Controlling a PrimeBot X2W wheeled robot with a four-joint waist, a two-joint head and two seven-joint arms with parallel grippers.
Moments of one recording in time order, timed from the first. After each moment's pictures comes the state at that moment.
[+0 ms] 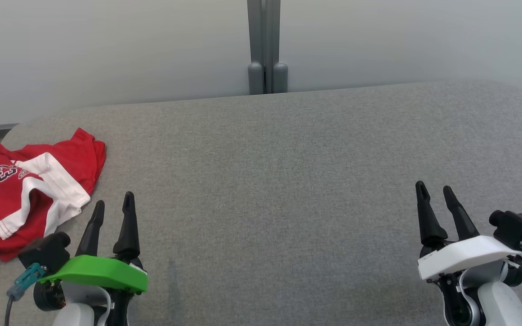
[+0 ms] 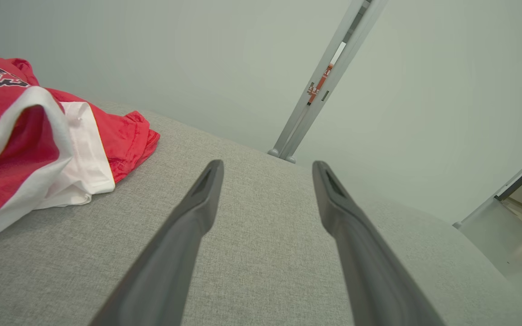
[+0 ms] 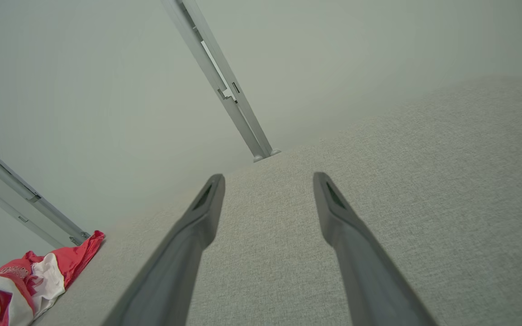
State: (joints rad) left arm -0.13 0.09 -0.05 0.28 -0.60 -0.13 -0.14; right arm -0.09 -0.09 0.01 0.21 0.54 0.13 -0.14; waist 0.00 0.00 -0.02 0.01
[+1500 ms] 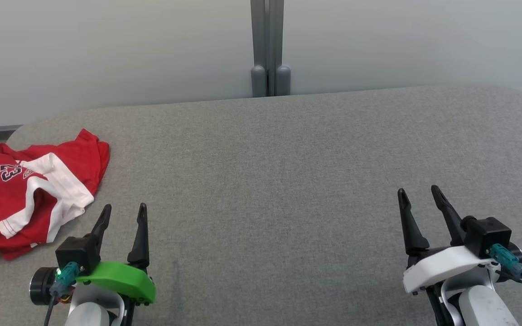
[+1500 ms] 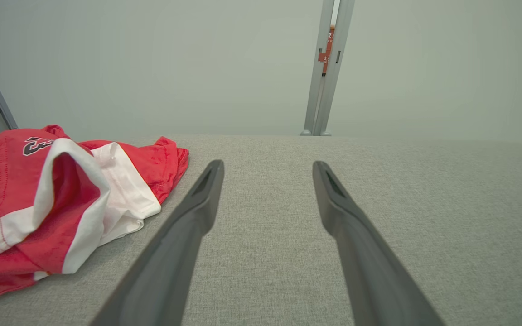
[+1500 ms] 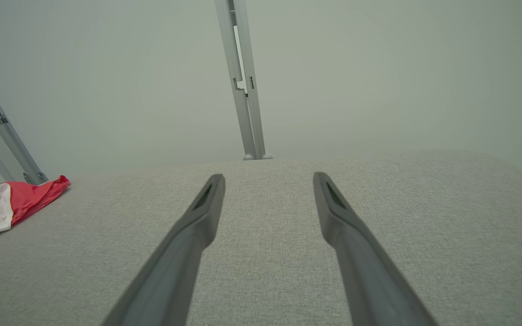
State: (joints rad) left arm -0.17 0.11 -0.07 0.42 -0.23 -0.12 -0.24; right arm -0.09 -0.08 0.04 0.23 0.20 0.13 -0.22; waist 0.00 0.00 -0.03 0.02
